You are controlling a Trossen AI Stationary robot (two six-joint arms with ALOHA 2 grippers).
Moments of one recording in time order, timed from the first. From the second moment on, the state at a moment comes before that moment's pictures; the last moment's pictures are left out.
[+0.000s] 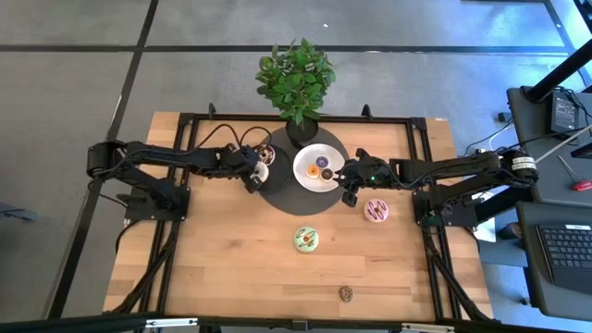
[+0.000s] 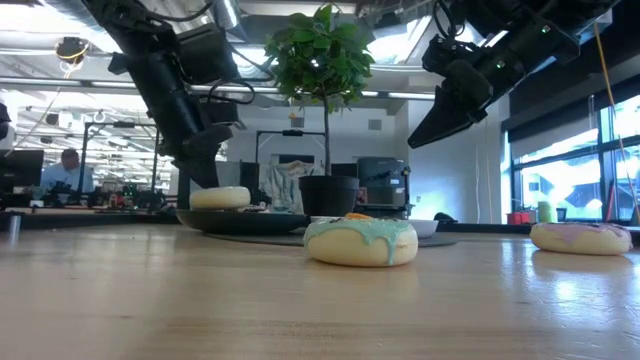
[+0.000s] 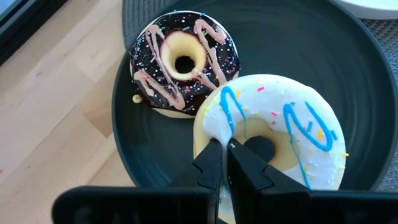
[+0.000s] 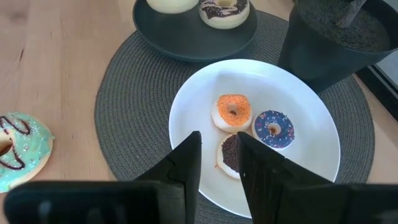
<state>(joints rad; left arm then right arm) 0.27 1.34 0.66 -0.34 -0.32 -0.35 -0.06 1.22 0.65 -0.09 0.24 0.10</state>
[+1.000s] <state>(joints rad) 0.27 1.44 0.66 -0.29 -0.32 -0.33 -0.06 1.22 0.65 -0.10 0.24 0.10</state>
